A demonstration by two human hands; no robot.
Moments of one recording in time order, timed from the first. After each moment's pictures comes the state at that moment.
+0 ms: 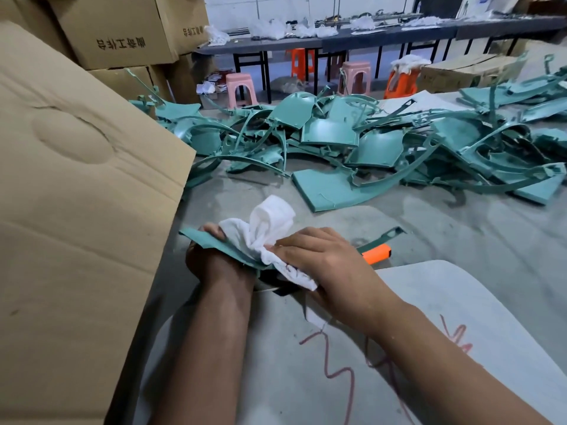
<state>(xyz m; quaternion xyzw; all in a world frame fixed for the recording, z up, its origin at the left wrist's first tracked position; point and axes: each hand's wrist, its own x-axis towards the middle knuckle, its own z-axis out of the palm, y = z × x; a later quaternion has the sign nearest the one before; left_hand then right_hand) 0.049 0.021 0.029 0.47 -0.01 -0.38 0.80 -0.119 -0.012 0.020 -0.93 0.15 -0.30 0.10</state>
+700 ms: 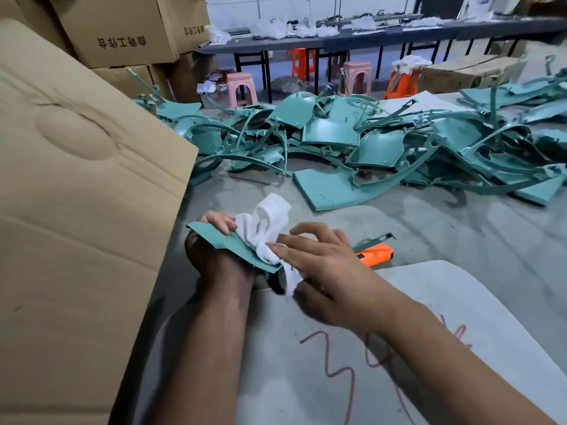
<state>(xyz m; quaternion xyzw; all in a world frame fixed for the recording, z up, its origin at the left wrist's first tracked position) 0.052 0.010 0.031 0.35 -0.13 -0.32 0.87 -0.126 -0.008 0.027 -0.95 0.20 -0.21 0.15</state>
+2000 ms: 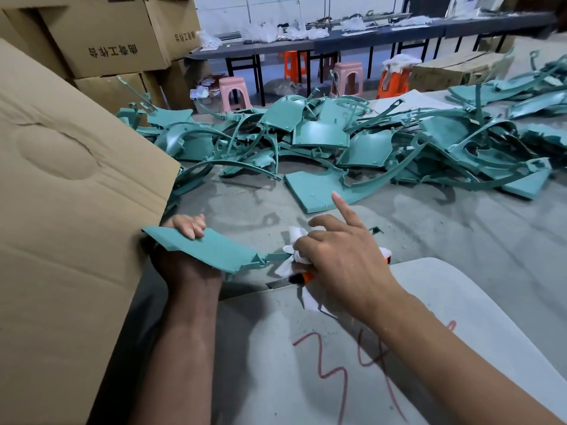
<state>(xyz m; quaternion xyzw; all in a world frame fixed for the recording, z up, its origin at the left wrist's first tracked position) 0.086 0.021 0.030 0.32 -0.23 -0.27 0.88 -0.128 -0.015 0.032 -0.92 0.35 -0.16 -0.09</state>
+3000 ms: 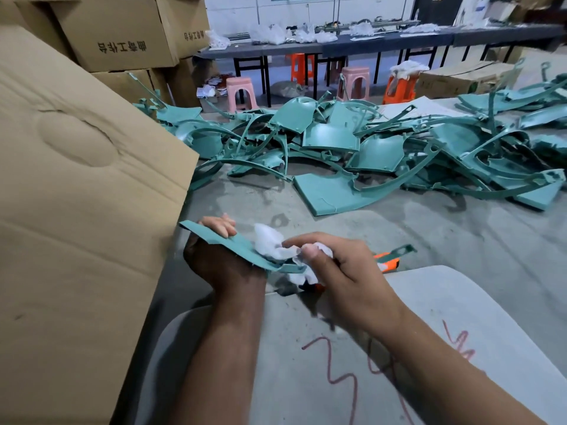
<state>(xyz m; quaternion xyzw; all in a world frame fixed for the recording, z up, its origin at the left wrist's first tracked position) 0.036 0.012 0.042 0.34 -0.10 -0.21 0.91 -0.123 -0.001 0.025 -0.80 0.26 -0.40 0.37</state>
